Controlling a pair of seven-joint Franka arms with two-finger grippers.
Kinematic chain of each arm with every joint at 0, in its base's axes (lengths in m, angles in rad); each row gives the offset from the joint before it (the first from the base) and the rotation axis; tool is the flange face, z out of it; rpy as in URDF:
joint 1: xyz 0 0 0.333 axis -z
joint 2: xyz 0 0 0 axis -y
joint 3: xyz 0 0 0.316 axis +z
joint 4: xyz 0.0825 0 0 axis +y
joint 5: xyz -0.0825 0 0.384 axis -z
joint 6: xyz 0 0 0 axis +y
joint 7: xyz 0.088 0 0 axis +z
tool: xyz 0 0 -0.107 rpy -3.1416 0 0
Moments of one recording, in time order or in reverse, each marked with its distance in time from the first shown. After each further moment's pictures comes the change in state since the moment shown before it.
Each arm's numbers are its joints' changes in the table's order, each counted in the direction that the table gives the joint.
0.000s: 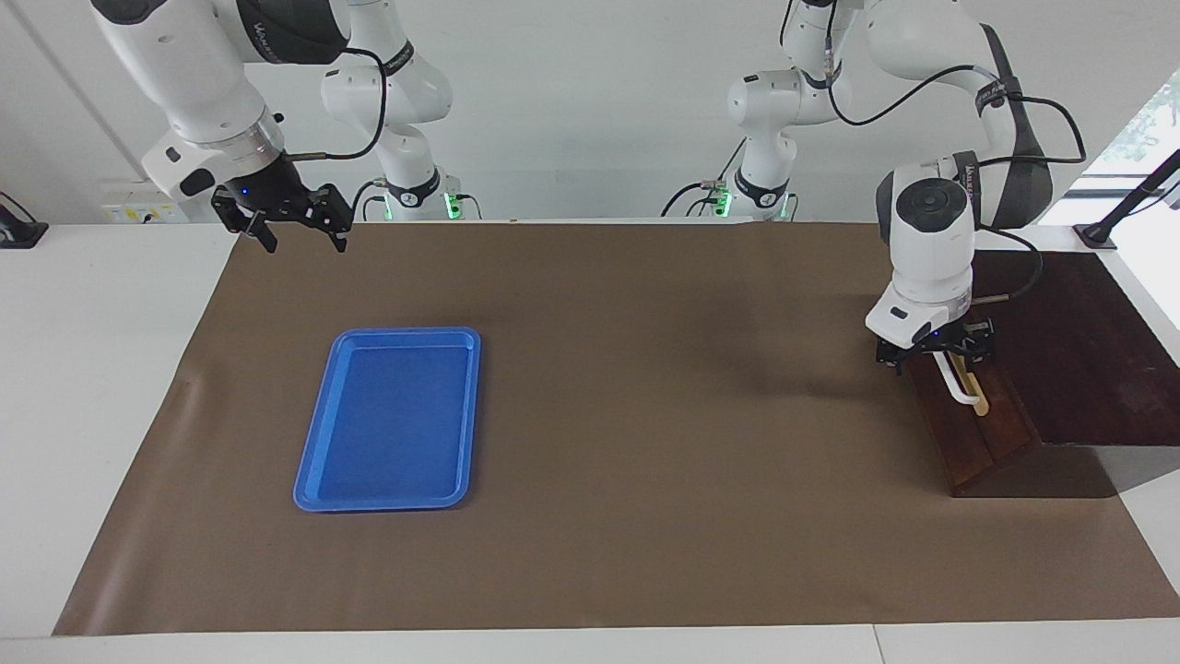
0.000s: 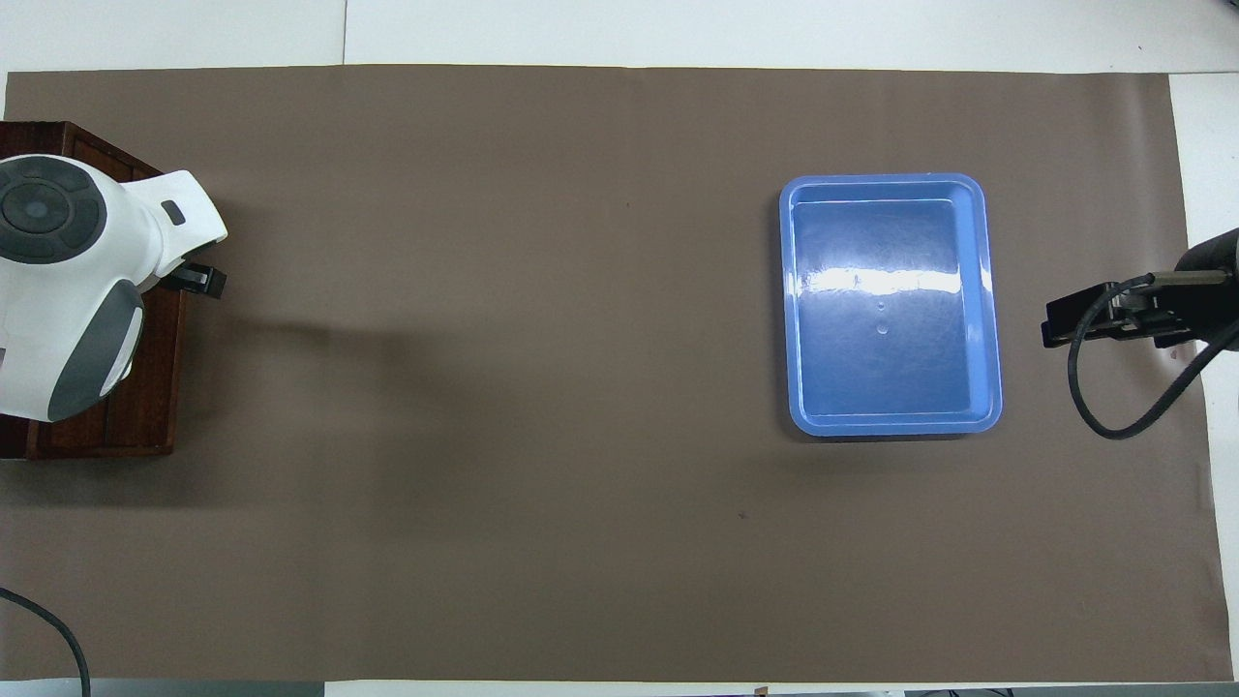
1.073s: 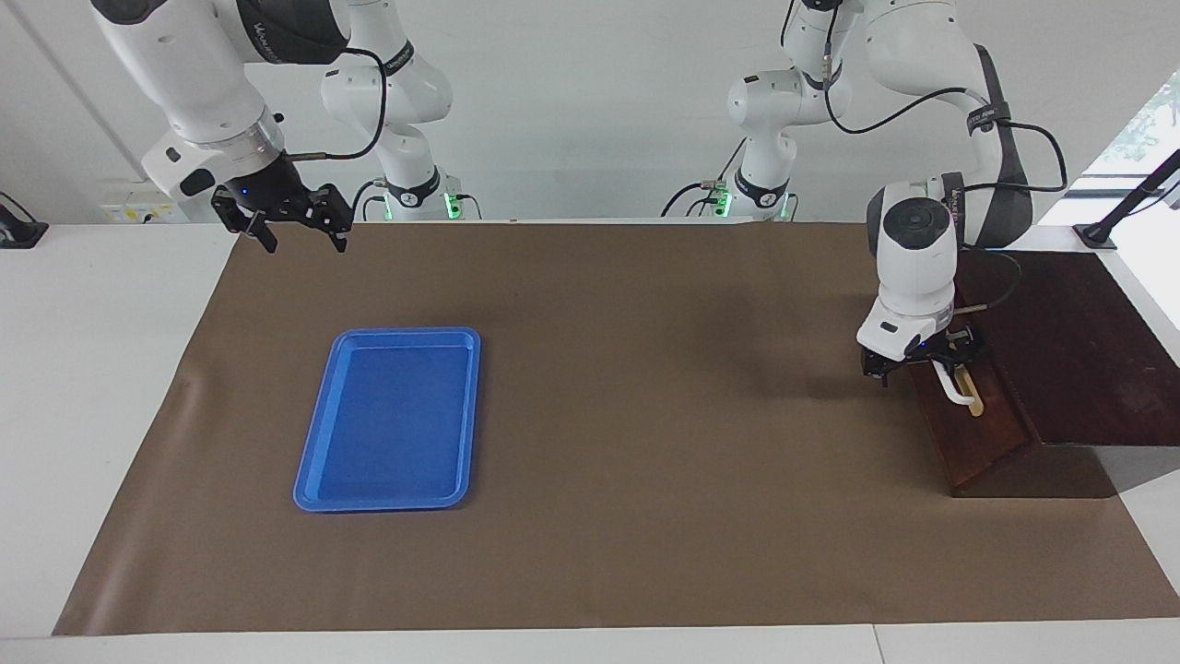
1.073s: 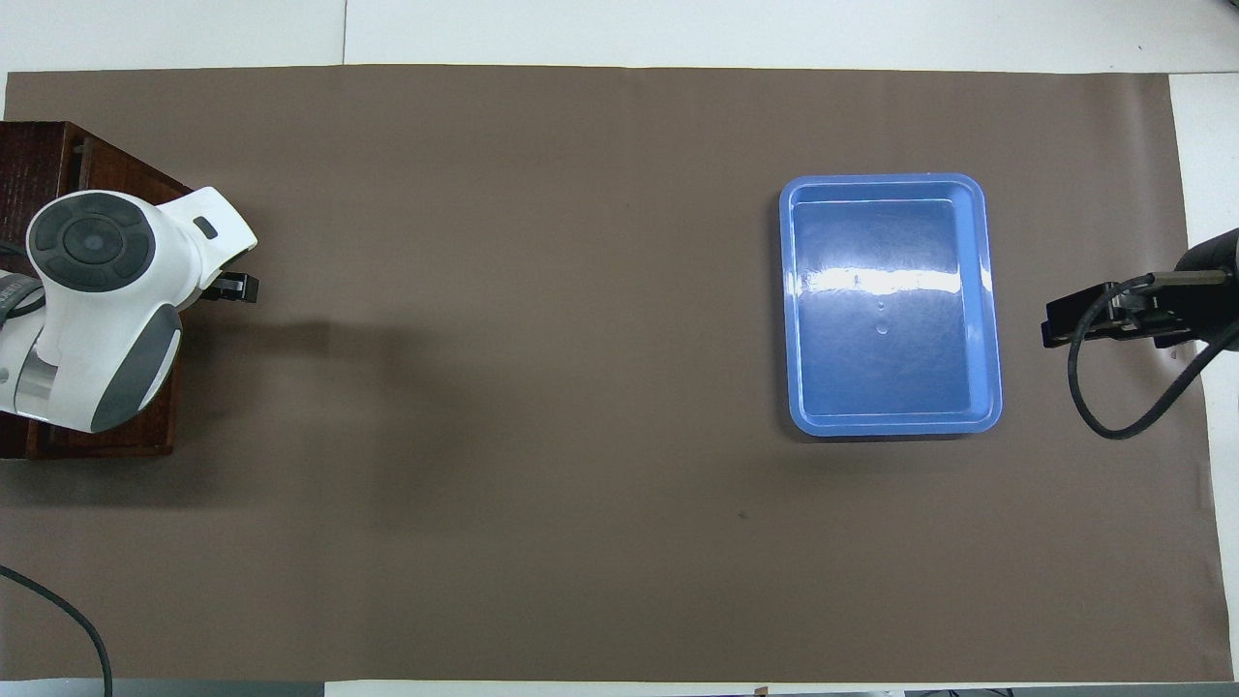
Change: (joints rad) left arm 0.052 -0.023 -0.010 0.054 0.005 -0.082 0.260; right arm 0.000 0.000 0.000 0.000 0.000 0.000 0.000
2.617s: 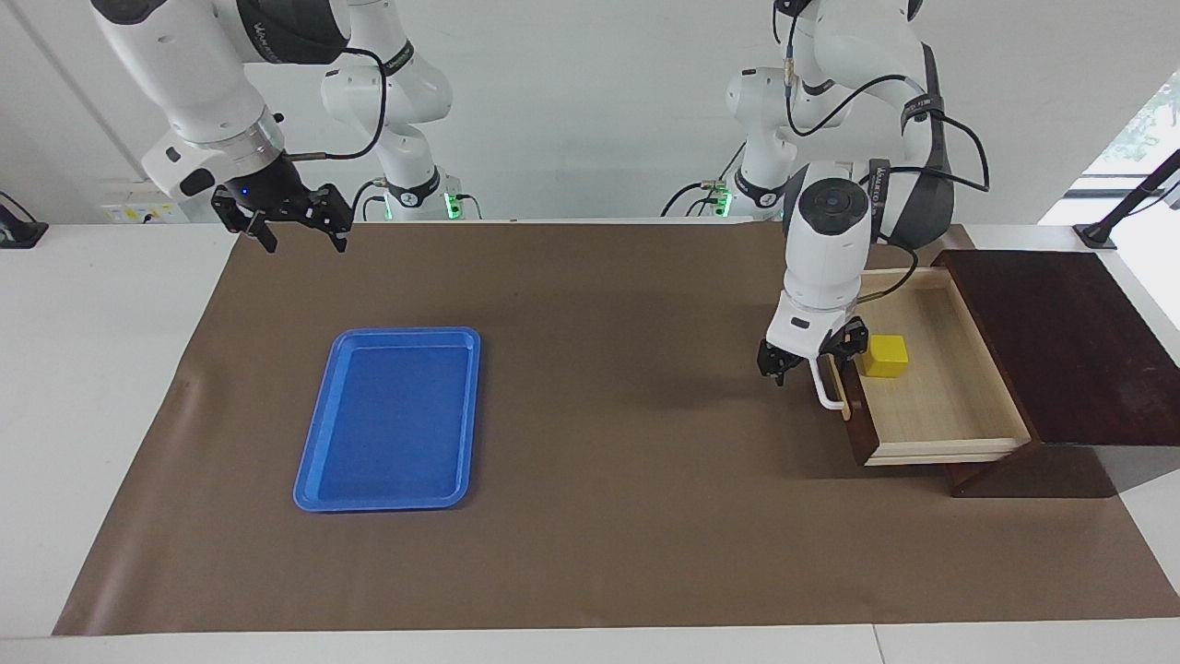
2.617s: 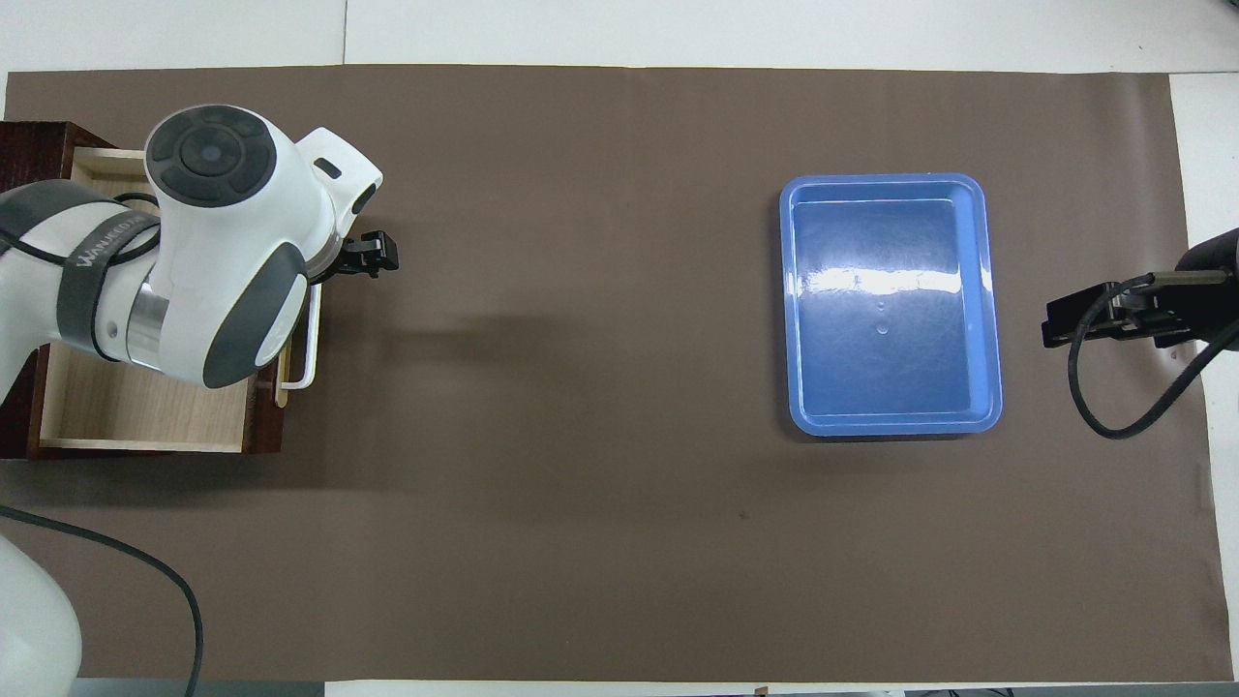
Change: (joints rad) left arm 0.198 -0.077 0.012 -0.294 0.324 0.331 0.187; right arm 0.000 0.000 0.000 0.000 0.000 0.000 0.000
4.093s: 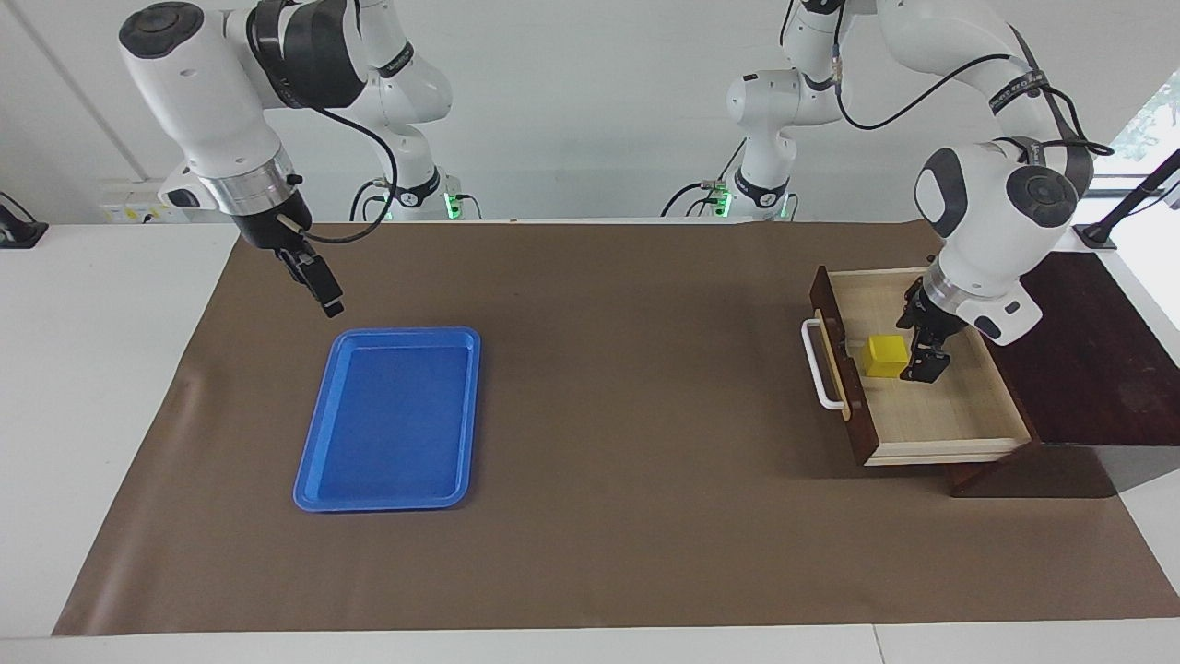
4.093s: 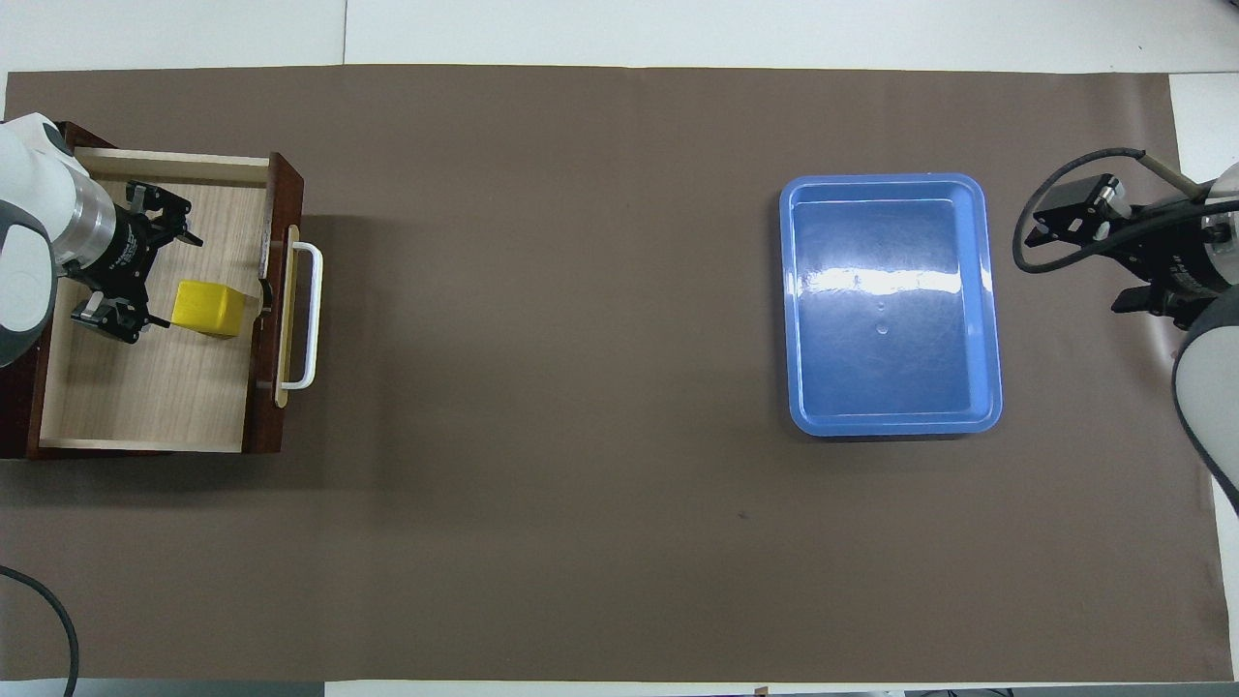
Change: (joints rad) left arm -0.197 0.081 0.107 0.100 0.143 -0.009 0.832; right arm -0.013 -0.037 0.011 0.082 -0.037 -0.256 -0.836
